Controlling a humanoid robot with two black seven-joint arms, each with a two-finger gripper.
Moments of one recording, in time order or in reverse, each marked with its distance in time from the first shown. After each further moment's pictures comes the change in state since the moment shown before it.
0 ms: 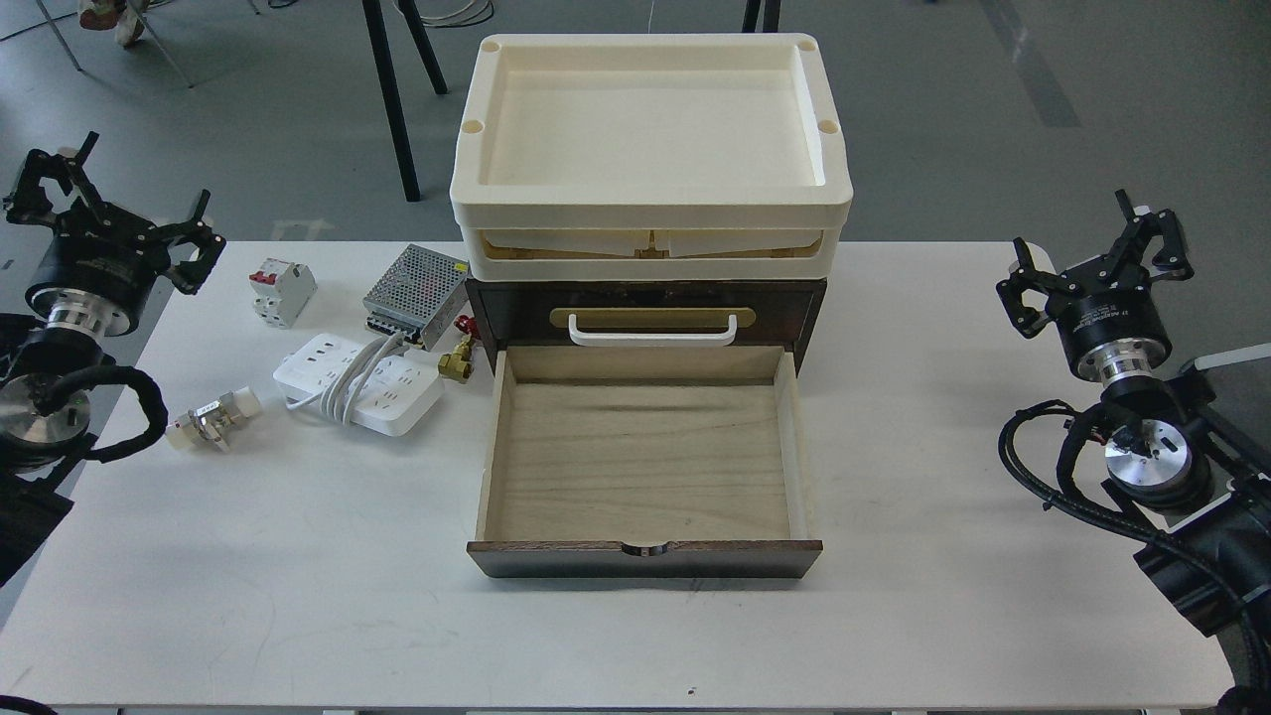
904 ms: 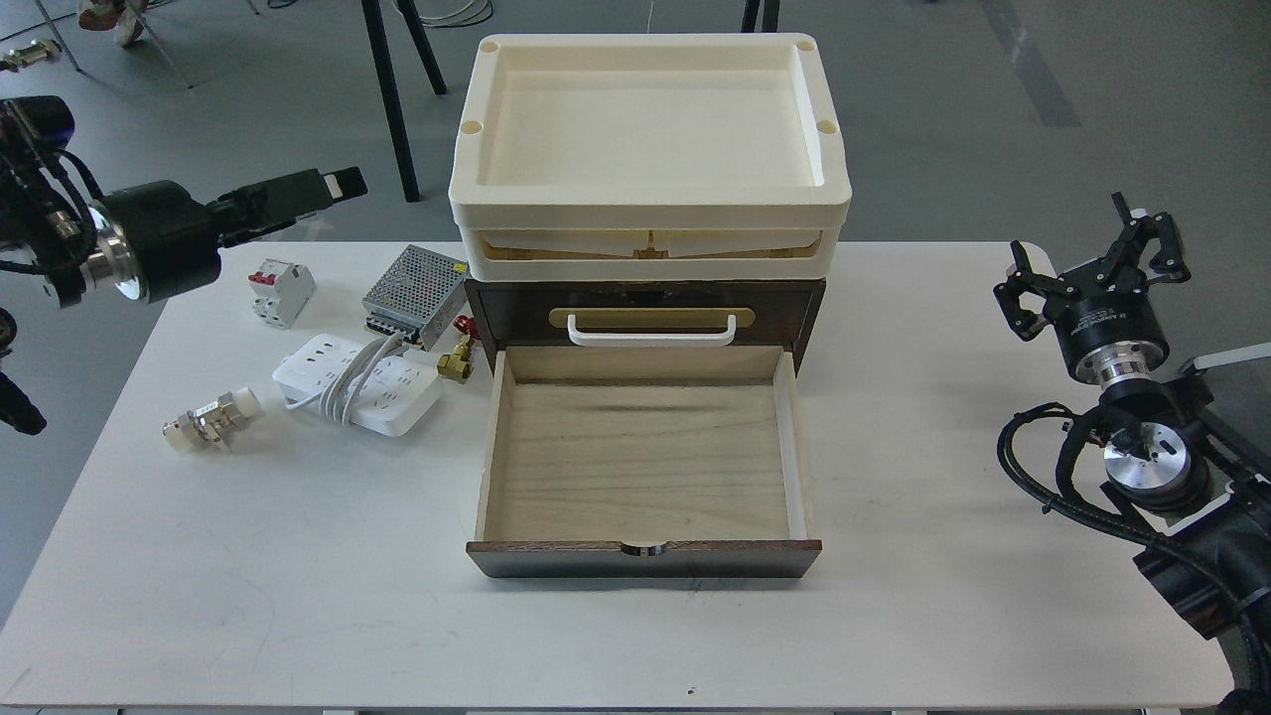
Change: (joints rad) left arm -0.053 0.299 0.092 -0.620 1.839 0.190 -0.013; right arm -0.005 0.000 -0.002 0.003 0.000 0.003 0.000
